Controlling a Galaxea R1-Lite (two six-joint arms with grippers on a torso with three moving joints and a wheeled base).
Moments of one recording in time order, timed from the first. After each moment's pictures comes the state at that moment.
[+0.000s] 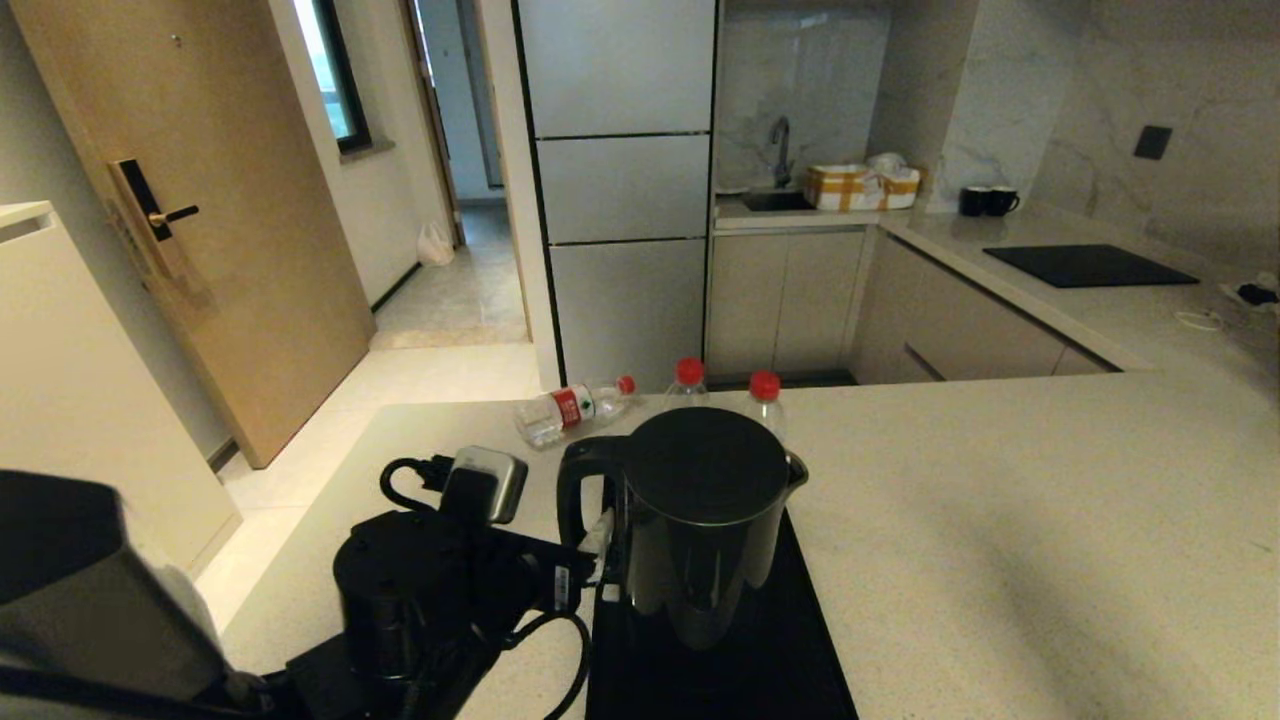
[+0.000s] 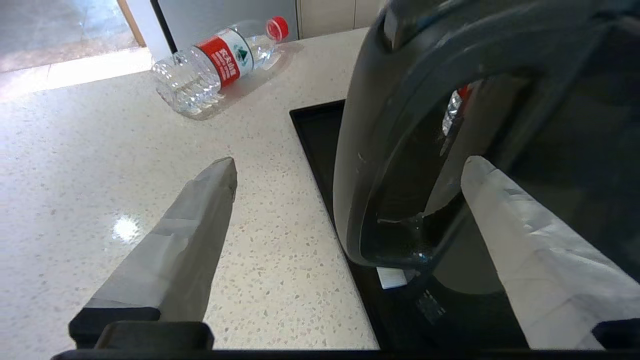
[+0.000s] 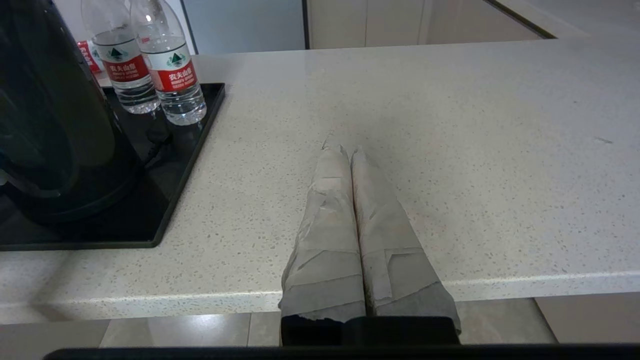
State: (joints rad) left arm -0.74 1.90 -0.34 -1.38 0.41 -0.06; right arm 0.00 0.00 -0.01 0.03 0.01 -0.03
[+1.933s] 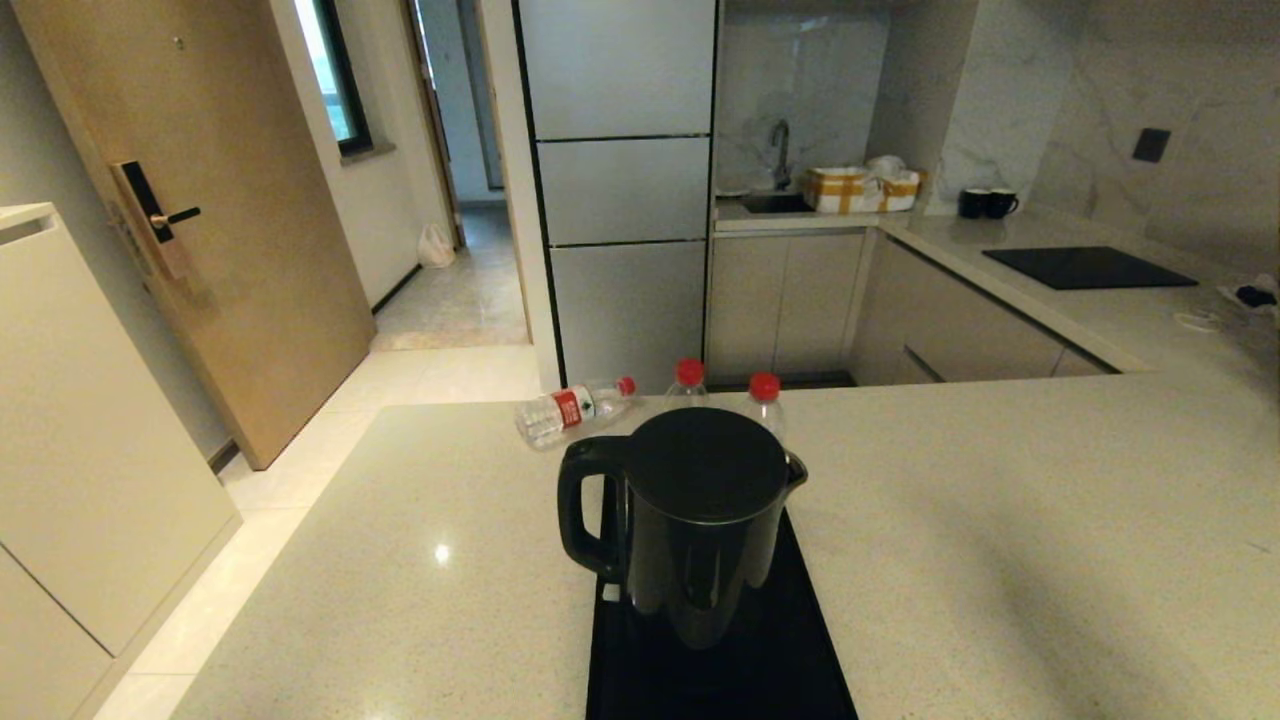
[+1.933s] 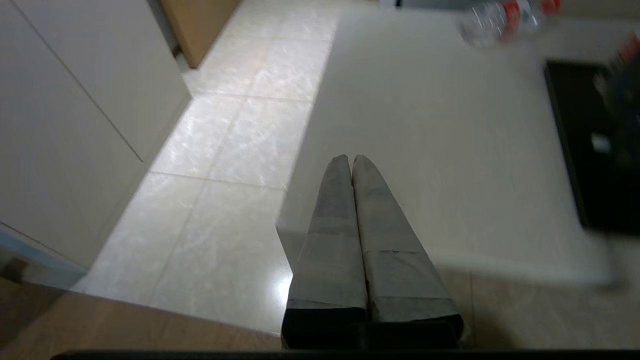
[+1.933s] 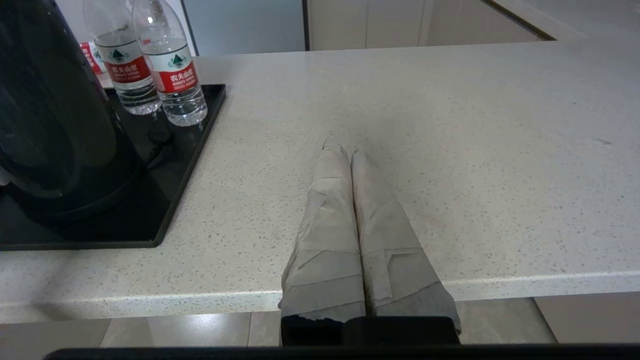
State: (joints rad) left arm 0.00 0.24 -0.82 0.83 0.22 -0.03; right arm 0.00 0.00 -0.01 0.03 0.01 -0.03
